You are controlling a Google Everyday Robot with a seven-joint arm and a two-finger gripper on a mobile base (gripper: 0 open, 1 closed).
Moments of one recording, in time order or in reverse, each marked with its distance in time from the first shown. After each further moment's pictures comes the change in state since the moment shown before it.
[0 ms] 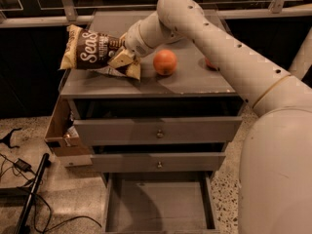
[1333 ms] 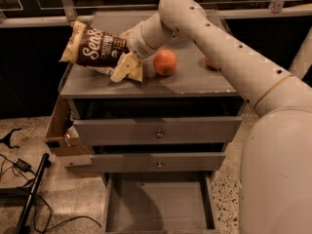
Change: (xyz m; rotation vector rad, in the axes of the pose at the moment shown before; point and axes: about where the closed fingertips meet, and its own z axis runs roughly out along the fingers) arm 0.000 0.000 0.000 0.000 0.000 0.000
